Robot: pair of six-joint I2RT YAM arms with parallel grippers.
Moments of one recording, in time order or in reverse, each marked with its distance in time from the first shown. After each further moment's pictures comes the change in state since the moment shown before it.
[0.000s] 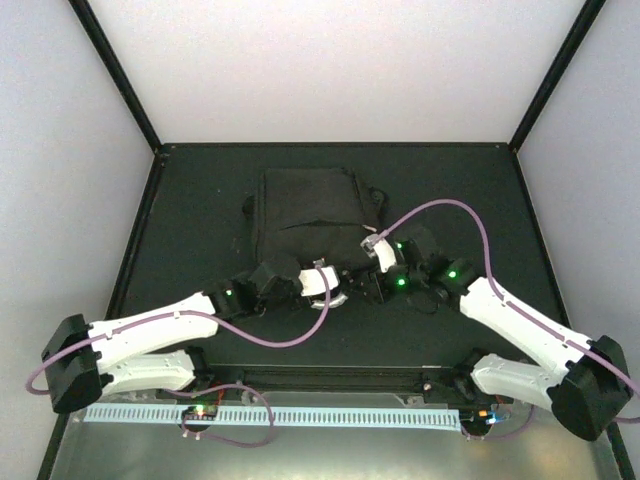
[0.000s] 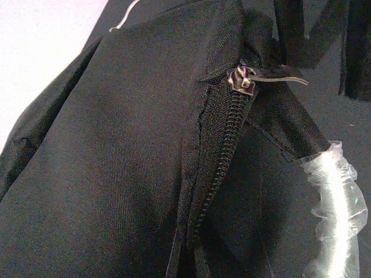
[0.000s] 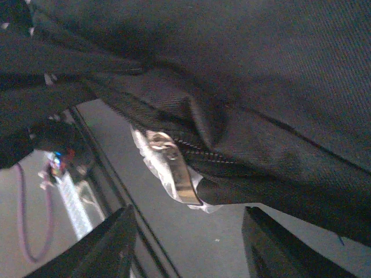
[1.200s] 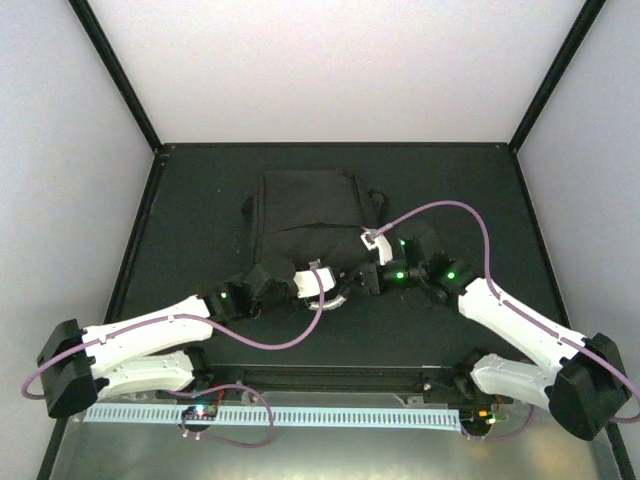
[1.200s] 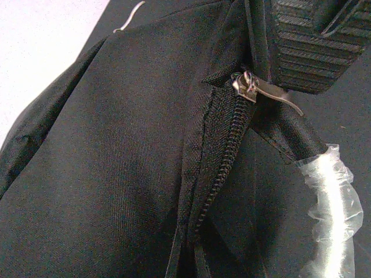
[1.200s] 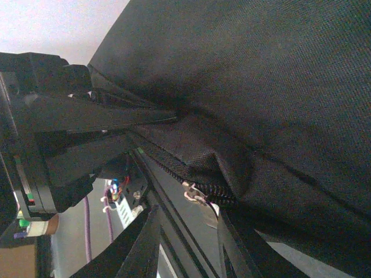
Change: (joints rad) left arm 0.004 -0.048 -0.029 0.000 0.022 -0.018; right arm -0.032 0.011 -0.066 0.231 -0.153 0.246
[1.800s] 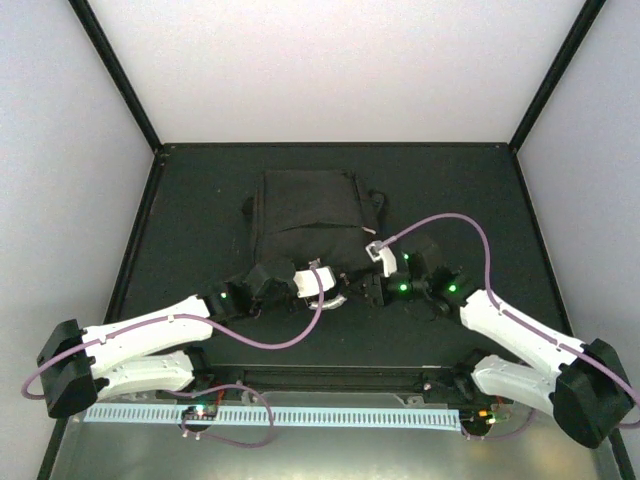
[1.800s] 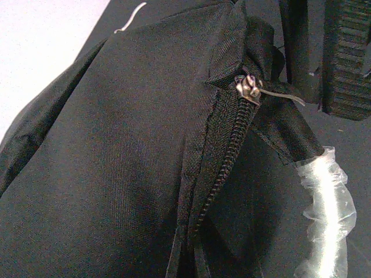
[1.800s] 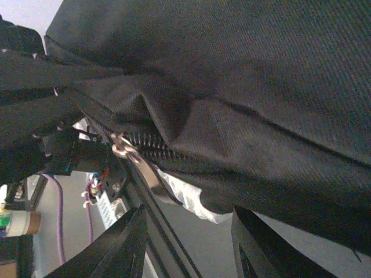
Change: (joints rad) left arm 0.000 0.000 0.000 0.002 0.005 -0.013; right arm 0.000 -0.038 -0.121 0.064 0.022 -0.014
